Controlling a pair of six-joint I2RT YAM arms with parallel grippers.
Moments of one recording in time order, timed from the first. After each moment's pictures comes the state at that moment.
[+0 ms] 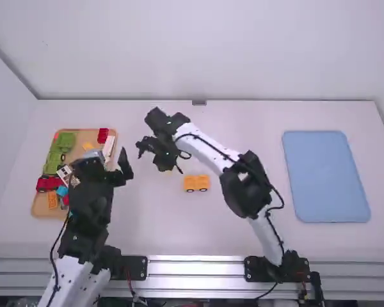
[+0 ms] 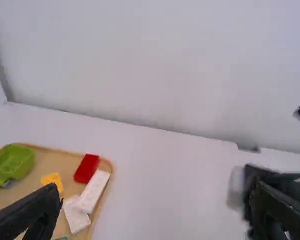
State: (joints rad) left arm -0.16 0.44 0.38 -0.05 -0.33 -0.18; right arm 0.80 2.31 2.05 -1.14 -0.23 -0.53
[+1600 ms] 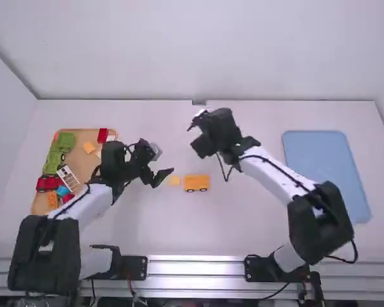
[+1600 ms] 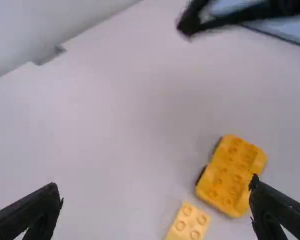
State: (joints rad) left arm -0.03 1.38 0.53 0.21 0.74 0.50; right arm 0.49 1.63 1.07 -0.15 -0.06 -0.29
